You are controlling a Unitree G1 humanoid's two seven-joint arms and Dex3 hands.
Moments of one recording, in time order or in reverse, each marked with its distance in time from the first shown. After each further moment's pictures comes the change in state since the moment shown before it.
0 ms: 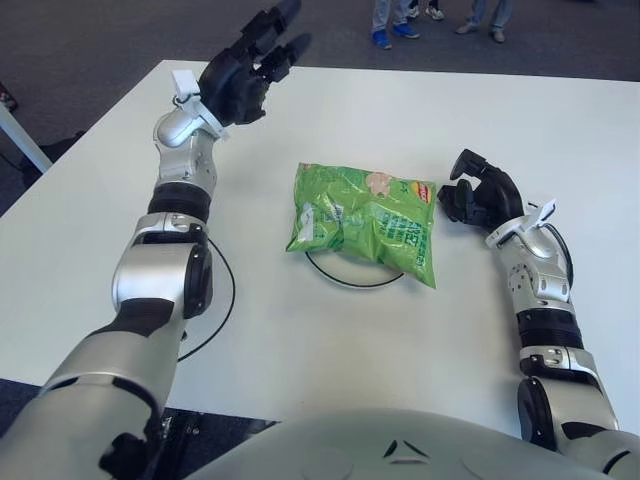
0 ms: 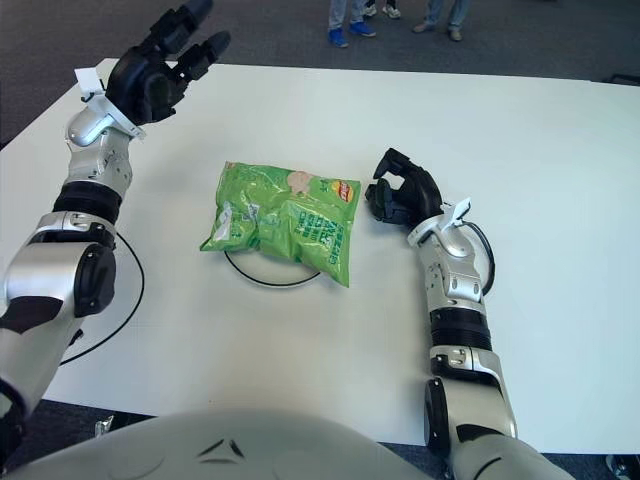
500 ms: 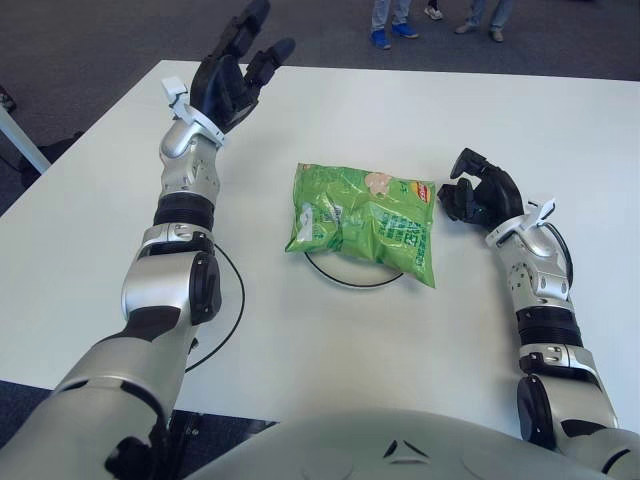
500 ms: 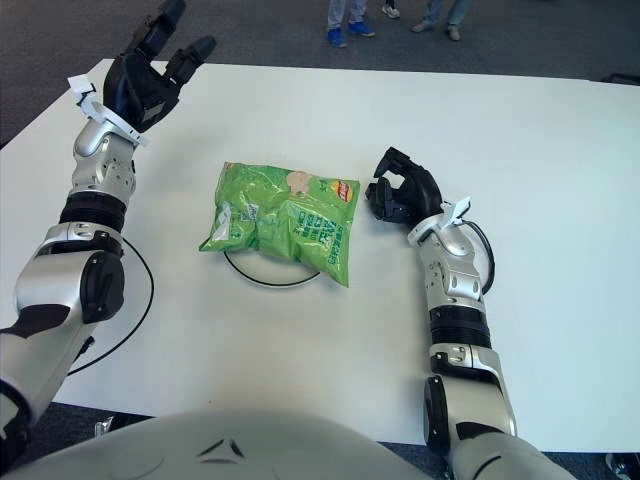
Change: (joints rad) left arm 0.059 -0.026 0.114 -0.007 -0.056 0.150 0.124; right arm -0.007 0.000 -0.004 0.010 0.002 0.000 0.000
